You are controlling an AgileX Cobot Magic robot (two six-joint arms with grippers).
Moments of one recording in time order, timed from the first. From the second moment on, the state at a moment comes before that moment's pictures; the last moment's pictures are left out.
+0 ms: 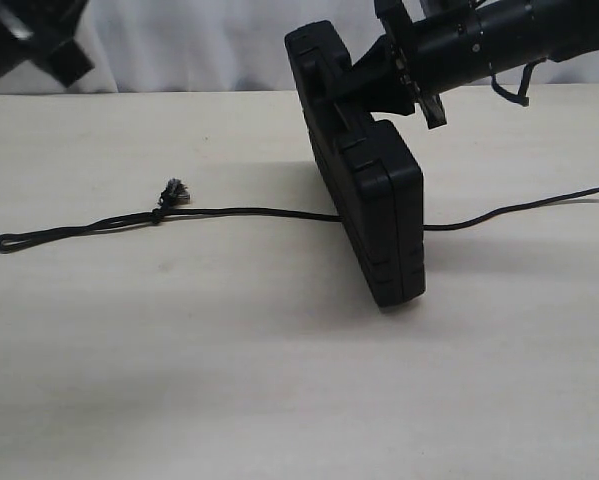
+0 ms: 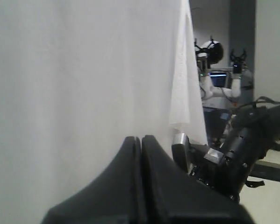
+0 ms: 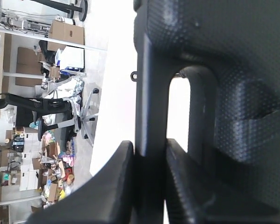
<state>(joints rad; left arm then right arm) -0.14 1.42 -0.67 0.74 -1.15 -0.60 0.06 2.02 -1.58 1.16 1.22 -0.51</state>
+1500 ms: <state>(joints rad) -0.34 2.01 -1.36 0.98 -0.63 -0.56 0.05 2.00 -1.29 1.62 1.18 -0.69</state>
